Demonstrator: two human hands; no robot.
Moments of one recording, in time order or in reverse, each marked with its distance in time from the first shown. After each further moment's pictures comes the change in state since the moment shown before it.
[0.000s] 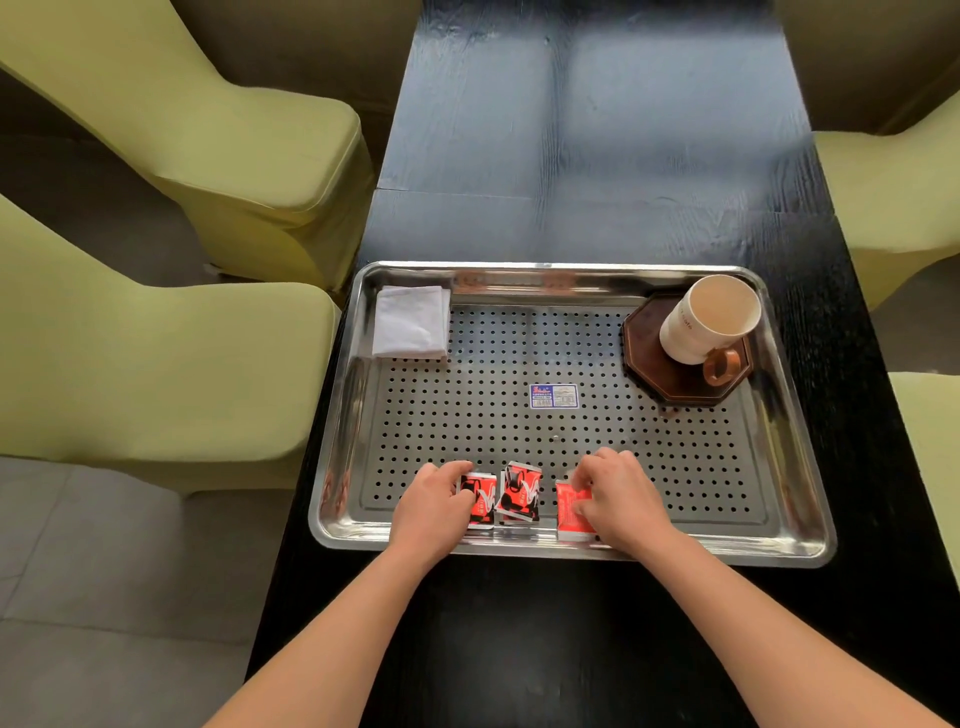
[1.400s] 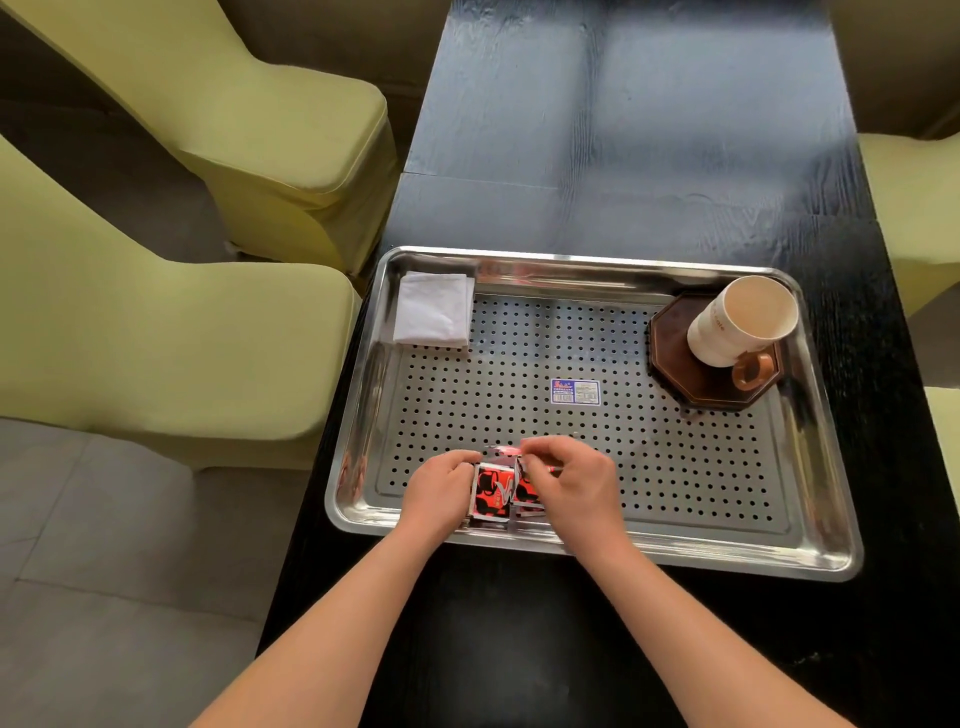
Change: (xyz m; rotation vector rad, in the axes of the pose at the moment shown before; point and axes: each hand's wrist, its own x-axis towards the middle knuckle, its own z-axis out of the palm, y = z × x) left_hand 0.003 0.003 -0.015 -0.256 -0.015 -0.121; right_hand -0.018 -0.085 0.000 0.568 0.285 -0.107
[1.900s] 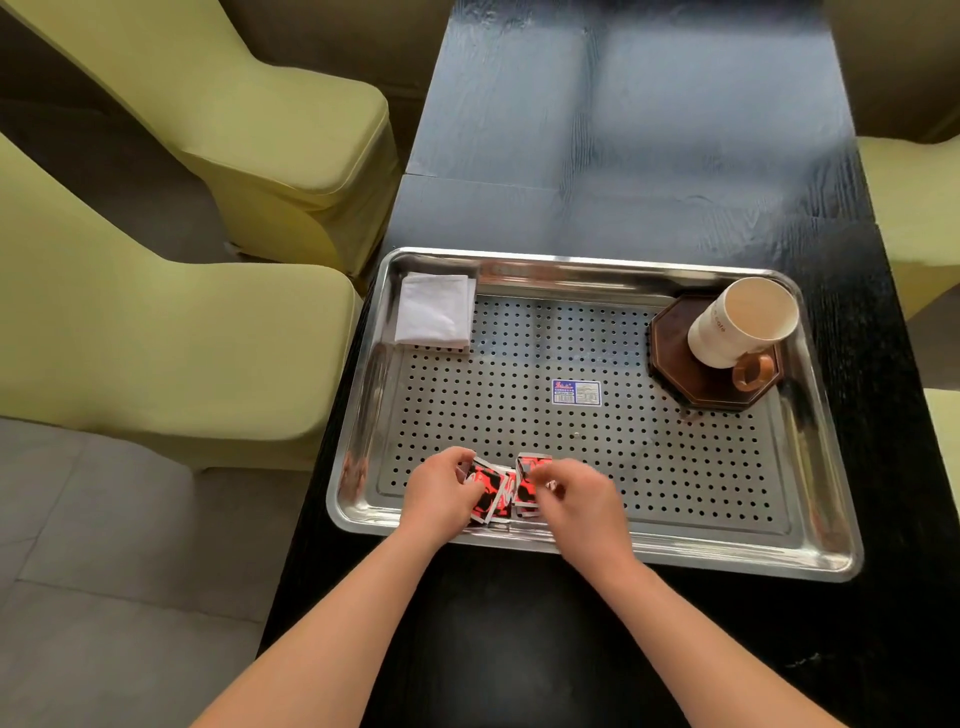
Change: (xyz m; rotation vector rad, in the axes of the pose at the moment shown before) left_hand -0.001 -0.006 -0.001 0.151 0.061 0.061; right_hand -0.010 0.033 0.007 -0.199 -0.088 0.000
